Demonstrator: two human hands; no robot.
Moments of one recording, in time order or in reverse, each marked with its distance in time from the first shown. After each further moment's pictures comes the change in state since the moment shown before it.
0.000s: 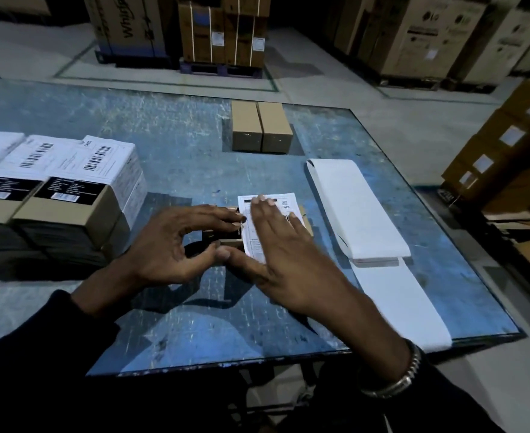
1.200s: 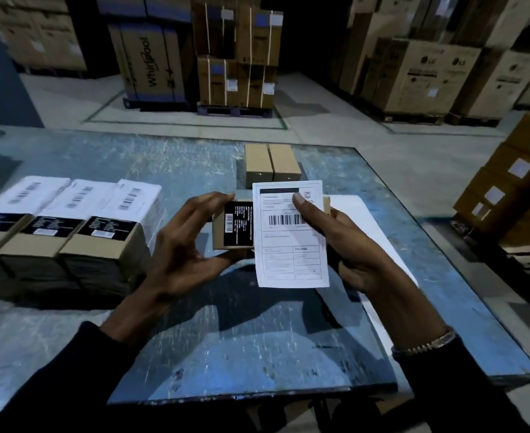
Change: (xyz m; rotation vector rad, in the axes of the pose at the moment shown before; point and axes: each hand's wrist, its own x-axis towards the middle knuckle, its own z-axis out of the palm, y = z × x) left_hand 0.023 0.018 -0.009 0.210 0.369 -0.045; right_hand 0.035 0.049 -0.057 1.287 0.149 0.153
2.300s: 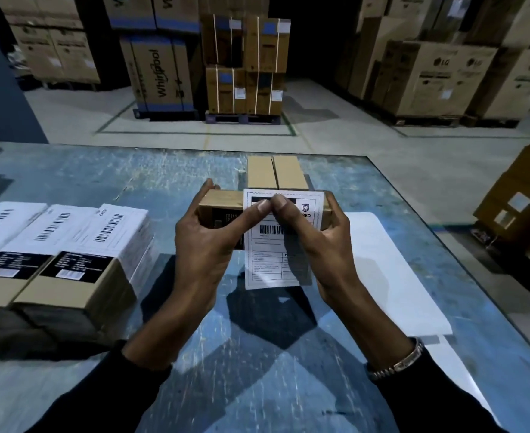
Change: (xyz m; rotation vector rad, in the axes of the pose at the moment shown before) left_hand 0.061 0.019 0.052 -0.674 0.302 -0.798; right_hand 0.048 0.004 0.030 0.045 0.260 -0.438
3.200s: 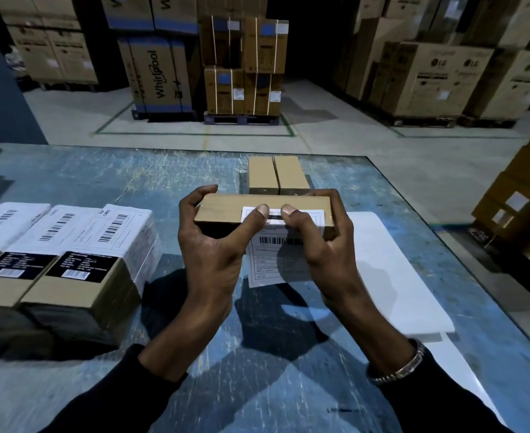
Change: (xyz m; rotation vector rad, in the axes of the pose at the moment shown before) left_hand -0.013 -0.005 0.007 -0.130 0.120 0.093; right_hand -0.006 0.006 0.001 -0.103 -0.026 -0.154
